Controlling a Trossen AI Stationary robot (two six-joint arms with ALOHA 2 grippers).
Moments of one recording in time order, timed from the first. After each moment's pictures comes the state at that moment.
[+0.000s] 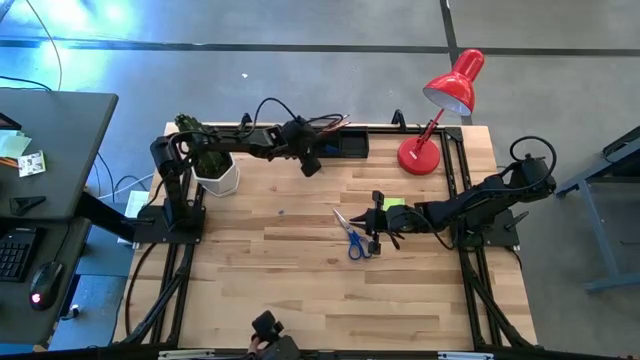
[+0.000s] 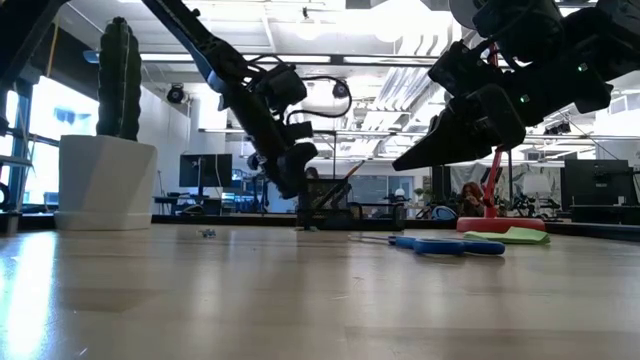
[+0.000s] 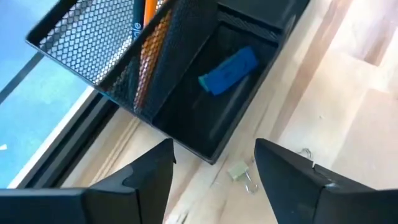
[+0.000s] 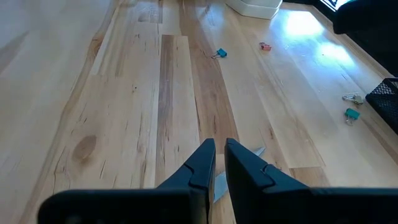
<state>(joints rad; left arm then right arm) 0.63 1.87 1.17 -0.18 -0.15 0.04 0.16 1.48 0.44 0.57 0.28 0.00</state>
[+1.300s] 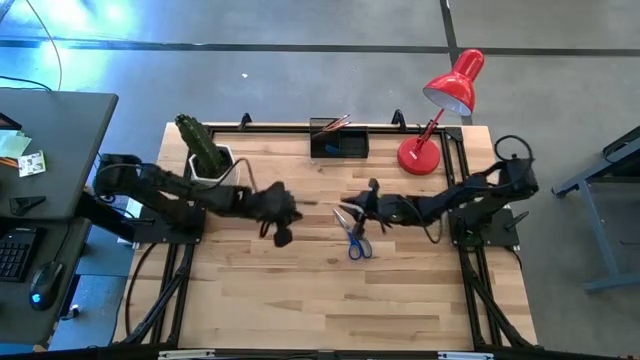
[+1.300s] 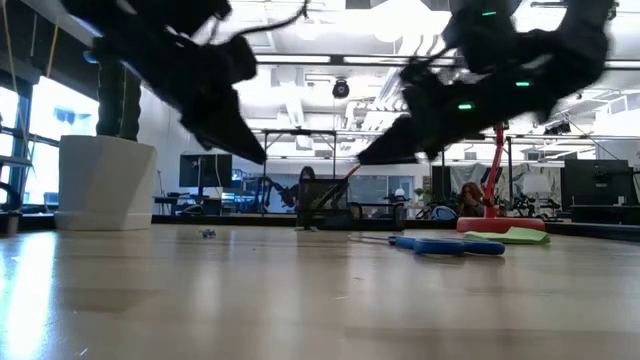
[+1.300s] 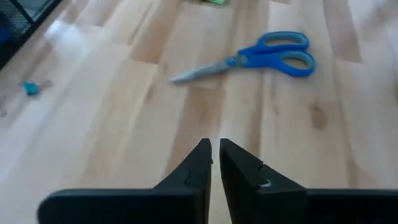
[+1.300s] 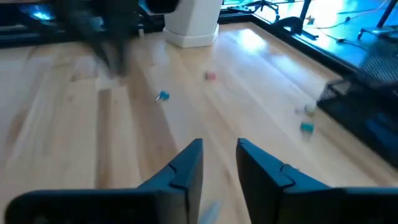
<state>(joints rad) 0.07 1.41 0.65 0.05 -0.16 -0.21 0.04 1.62 0.52 0.75 0.35 0.12</state>
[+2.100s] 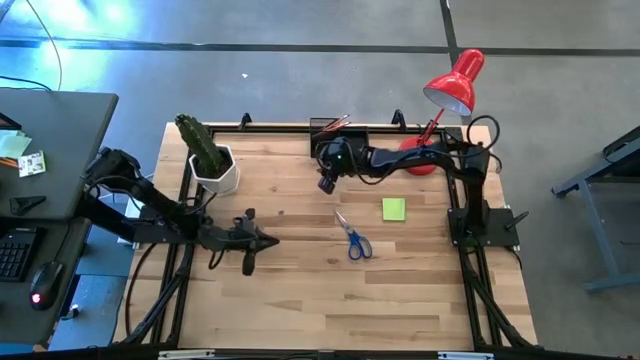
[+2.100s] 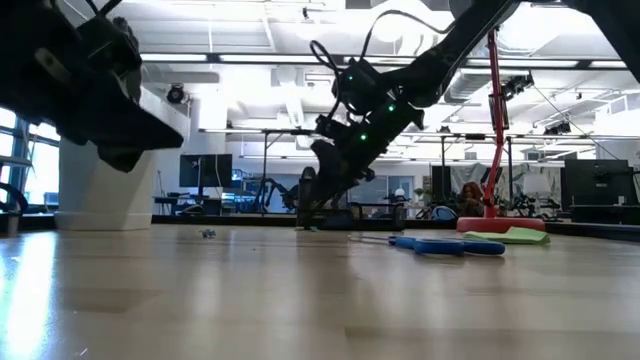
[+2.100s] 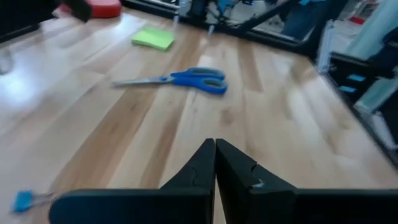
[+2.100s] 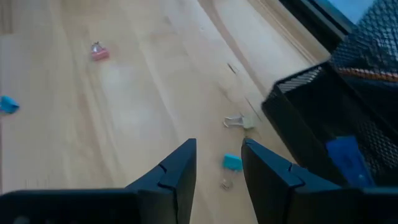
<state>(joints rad) -0.40 1.31 0.14 0.82 -0.54 -0.42 -0.35 1.97 1.17 0.08 0.04 0.03</state>
